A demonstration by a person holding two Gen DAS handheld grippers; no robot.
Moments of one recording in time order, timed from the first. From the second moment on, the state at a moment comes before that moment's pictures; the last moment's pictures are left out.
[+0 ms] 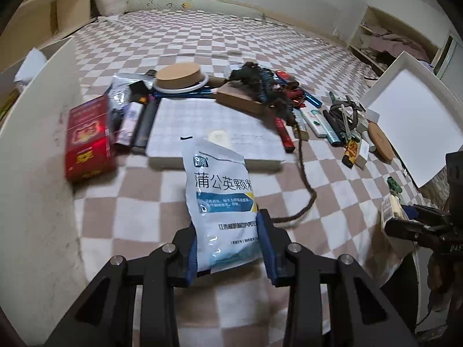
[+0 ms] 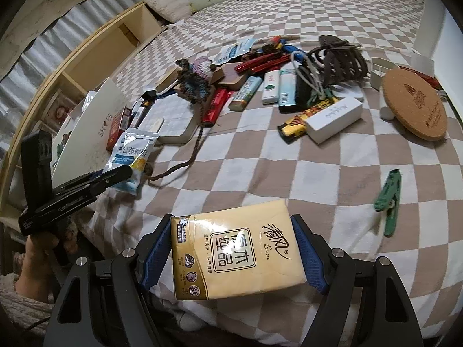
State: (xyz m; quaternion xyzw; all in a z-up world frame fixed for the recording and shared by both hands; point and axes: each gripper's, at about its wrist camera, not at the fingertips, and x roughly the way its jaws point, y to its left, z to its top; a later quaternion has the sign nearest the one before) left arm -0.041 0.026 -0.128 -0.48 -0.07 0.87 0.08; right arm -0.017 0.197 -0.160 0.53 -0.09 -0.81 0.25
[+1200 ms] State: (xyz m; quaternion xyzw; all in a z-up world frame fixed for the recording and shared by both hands) left arm -0.040 0.036 -0.149 -0.47 0.00 0.88 0.02; right arm -0.006 0.156 -0.170 0.54 0.00 -0.82 0.21
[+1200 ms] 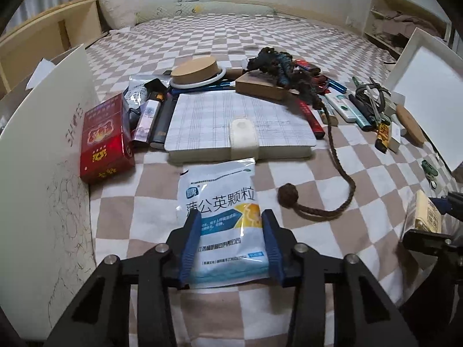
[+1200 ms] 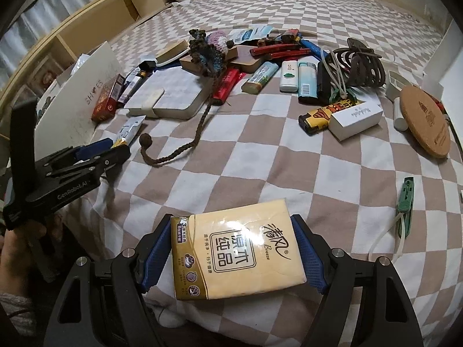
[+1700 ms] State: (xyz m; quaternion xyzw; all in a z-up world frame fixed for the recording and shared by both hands) left arm -0.048 0.012 -0.165 -0.48 -0.04 0.88 0.00; right arm 0.001 0.147 -0.172 0.54 0.01 -0.82 0.19
